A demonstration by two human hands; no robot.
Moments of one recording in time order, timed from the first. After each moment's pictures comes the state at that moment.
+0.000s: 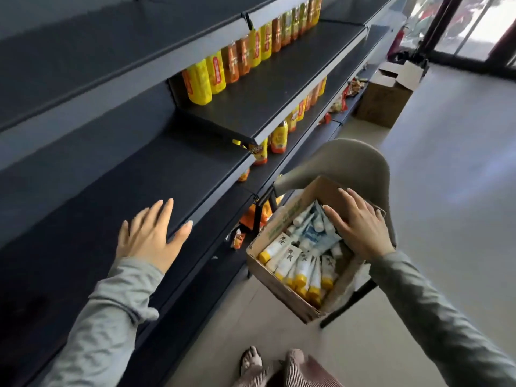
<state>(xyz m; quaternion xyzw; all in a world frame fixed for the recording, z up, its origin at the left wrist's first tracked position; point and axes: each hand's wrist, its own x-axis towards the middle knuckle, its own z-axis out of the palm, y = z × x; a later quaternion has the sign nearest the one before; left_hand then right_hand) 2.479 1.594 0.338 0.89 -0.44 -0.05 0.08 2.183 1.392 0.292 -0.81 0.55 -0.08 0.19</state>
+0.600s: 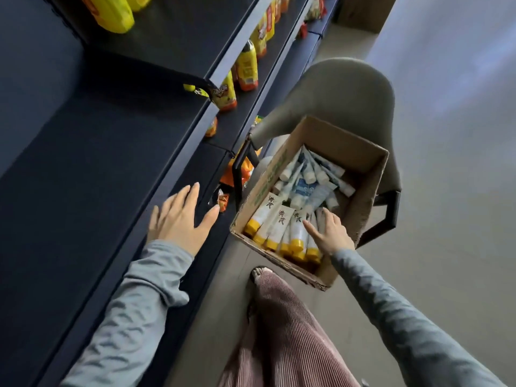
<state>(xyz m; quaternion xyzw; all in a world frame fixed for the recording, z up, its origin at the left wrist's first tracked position) 2.465 1.479 0.239 0.84 -0.51 -0.19 0.02 2.198 1.395 0.110 -0.63 0.68 0.05 0.38</state>
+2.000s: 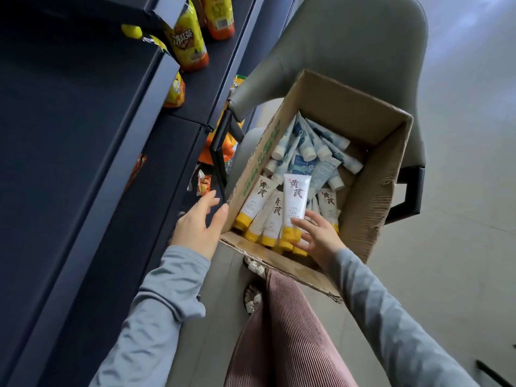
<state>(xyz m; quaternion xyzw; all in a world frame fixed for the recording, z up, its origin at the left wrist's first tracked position) 2.449 1.429 0.137 0.79 -0.44 -0.38 0.19 2.239 1.387 0.033 -0.14 0.63 -0.23 0.73</state>
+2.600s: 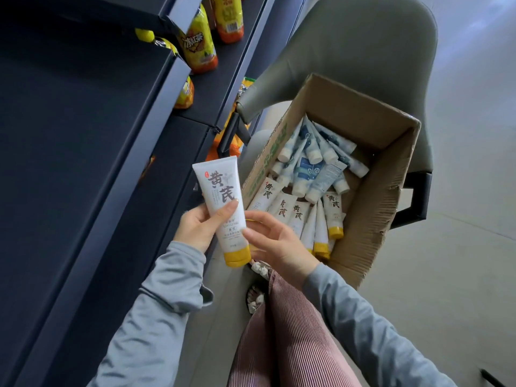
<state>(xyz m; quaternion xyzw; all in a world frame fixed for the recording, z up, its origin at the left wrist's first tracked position) 2.449 1.422 0.146 0.69 -0.16 -0.56 0.42 2.304 1.413 0.102 -0.27 0.39 -0.21 0.85</state>
